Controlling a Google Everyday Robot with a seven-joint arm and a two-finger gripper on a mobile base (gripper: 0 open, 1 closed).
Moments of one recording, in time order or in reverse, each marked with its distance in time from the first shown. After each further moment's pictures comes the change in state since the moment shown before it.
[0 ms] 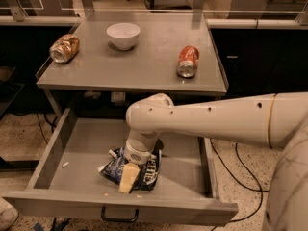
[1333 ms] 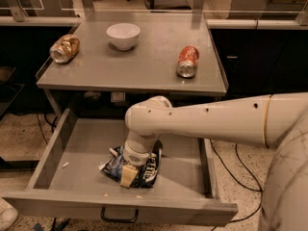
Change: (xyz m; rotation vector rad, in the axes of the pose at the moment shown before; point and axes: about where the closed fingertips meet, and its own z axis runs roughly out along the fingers) arm -0.001 0.004 0.010 -0.018 0.000 0.000
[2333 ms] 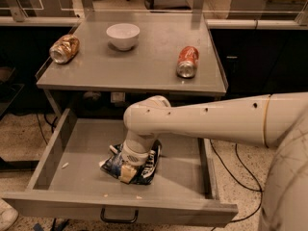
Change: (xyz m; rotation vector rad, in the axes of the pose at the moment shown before) arm 0.000 0.000 0.000 0.000 0.000 0.000
